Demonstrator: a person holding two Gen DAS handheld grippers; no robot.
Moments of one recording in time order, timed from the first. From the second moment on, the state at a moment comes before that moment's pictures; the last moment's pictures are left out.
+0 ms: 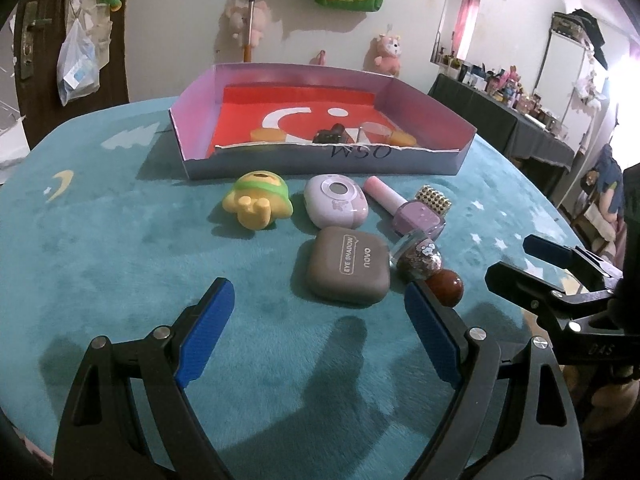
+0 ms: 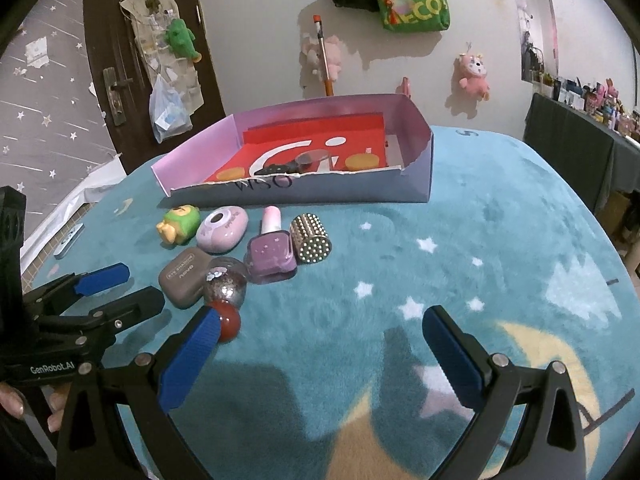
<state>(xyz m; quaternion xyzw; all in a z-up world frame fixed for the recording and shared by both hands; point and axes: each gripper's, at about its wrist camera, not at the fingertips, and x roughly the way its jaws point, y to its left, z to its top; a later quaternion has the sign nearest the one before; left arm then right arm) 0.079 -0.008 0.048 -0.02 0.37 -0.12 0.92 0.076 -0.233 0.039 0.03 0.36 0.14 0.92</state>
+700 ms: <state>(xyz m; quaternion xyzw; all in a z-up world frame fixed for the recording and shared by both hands) 0.112 -0.018 0.045 0.00 0.41 -0.13 0.90 0.108 -0.237 0.047 0.01 0.38 0.13 0.92</state>
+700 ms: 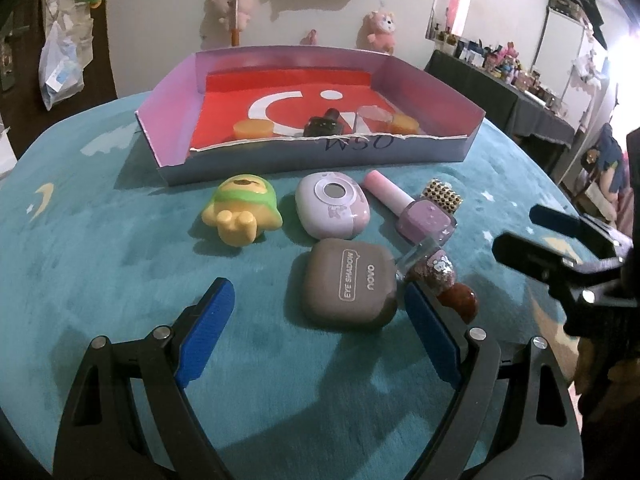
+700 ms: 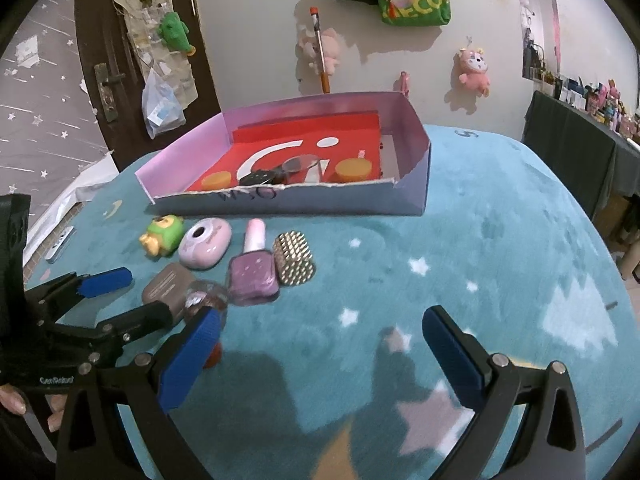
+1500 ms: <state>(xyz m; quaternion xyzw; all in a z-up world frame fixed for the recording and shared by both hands) 0.128 -0.032 0.041 0.04 0.43 -0.18 0.88 0.169 -0.231 0.042 0.00 0.42 0.15 0.90</state>
